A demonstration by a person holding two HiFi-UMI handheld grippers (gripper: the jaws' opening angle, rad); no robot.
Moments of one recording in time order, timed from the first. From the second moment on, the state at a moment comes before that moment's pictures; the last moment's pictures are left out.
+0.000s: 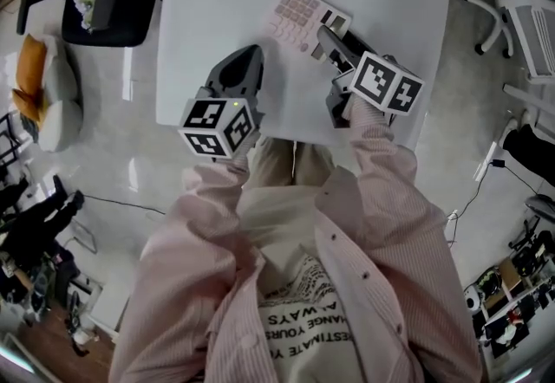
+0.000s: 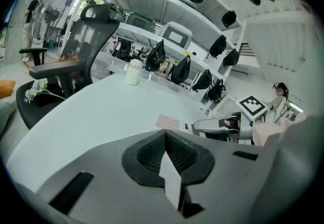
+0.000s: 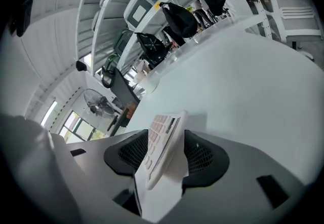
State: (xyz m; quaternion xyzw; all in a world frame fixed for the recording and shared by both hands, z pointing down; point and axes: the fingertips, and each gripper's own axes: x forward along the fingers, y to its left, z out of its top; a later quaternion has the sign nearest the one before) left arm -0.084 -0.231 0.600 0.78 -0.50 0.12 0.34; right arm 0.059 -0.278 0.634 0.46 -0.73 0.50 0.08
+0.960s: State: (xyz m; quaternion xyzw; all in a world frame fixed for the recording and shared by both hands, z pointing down) left arm -0.094 -0.239 0.602 0.77 -0.52 0.11 0.35; right arm 0.056 -0.284 0.656 0.44 -0.65 0.62 0.01
